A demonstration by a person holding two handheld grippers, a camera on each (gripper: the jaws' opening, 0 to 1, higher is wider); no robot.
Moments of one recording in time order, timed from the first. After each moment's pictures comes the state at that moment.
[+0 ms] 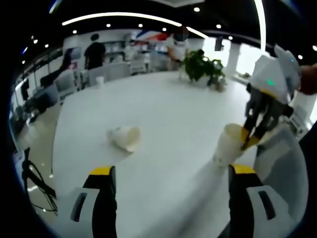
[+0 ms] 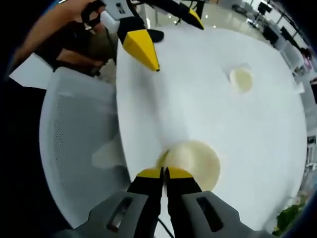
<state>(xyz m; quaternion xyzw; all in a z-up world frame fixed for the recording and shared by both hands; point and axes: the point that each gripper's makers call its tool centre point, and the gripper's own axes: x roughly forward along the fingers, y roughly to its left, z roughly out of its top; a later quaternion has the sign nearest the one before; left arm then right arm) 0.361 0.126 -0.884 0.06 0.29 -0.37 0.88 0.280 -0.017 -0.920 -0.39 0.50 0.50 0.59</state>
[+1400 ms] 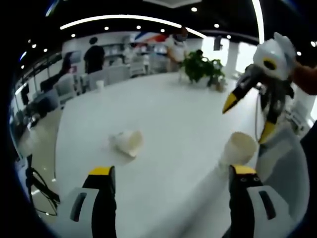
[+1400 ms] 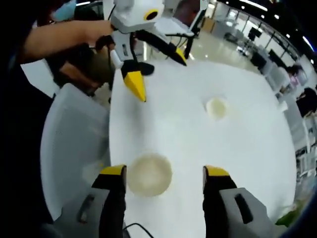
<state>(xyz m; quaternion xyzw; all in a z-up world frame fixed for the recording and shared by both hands) 0.372 0.127 -0.873 0.07 0.28 -0.37 0.88 0.325 -0.013 -0.862 -0.34 0.37 0.52 0.69</state>
